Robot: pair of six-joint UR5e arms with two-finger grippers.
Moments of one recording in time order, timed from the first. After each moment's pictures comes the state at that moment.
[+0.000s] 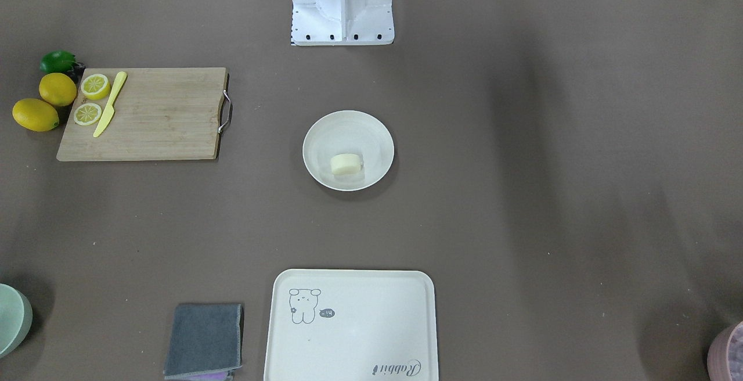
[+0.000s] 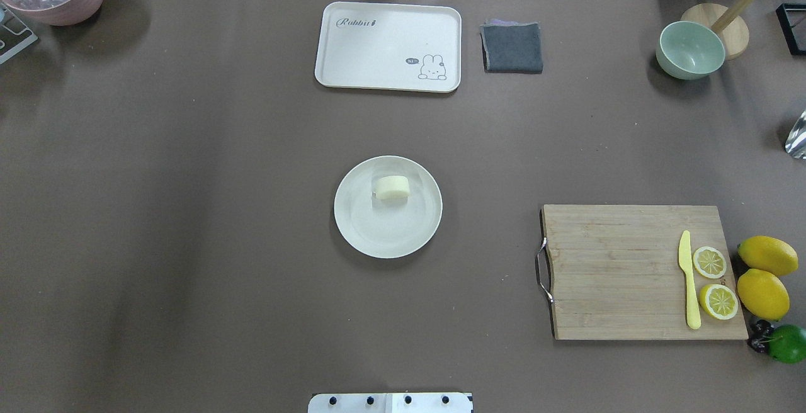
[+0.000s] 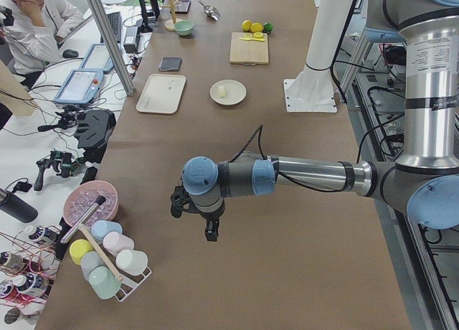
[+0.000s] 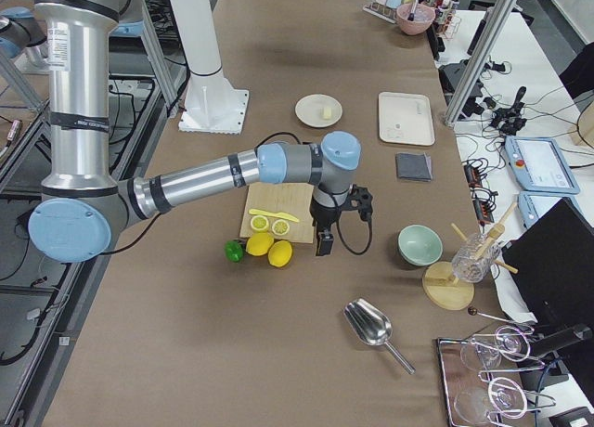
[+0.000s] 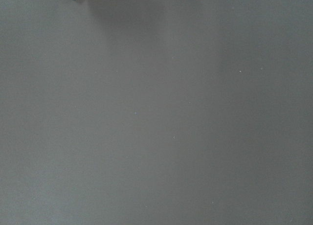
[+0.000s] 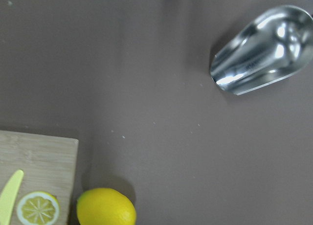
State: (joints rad) left arm -1.61 -1.48 -1.73 -1.39 -2.43 0.14; right arm 1.41 -1.67 1.92 -1.84 2.23 0.01
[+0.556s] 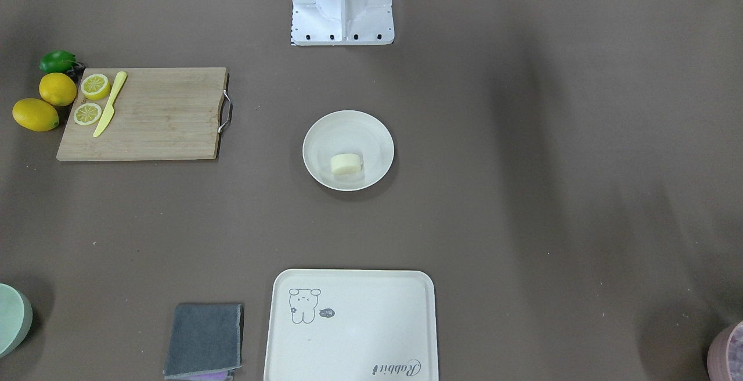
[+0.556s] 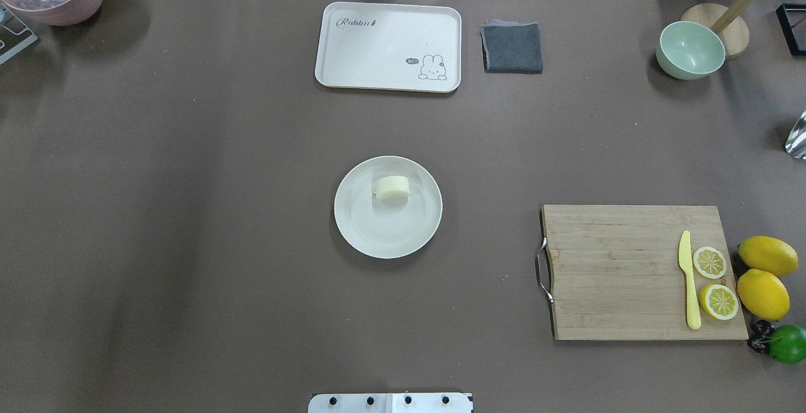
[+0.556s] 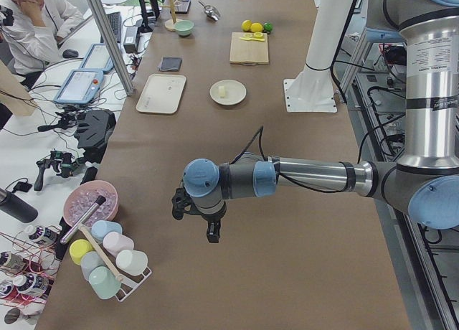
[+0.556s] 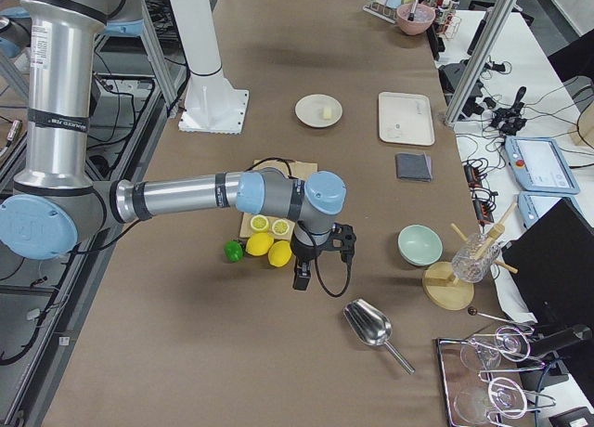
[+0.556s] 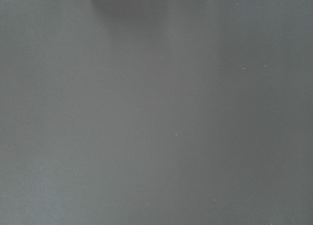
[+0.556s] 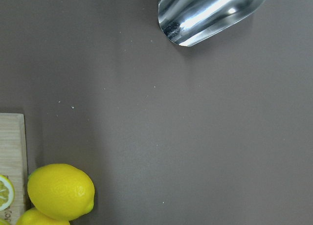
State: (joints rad) left arm -1.61 -1.48 -1.73 -1.39 -2.43 0.14; right arm 1.50 -1.71 1.86 -1.84 2.27 -0.03
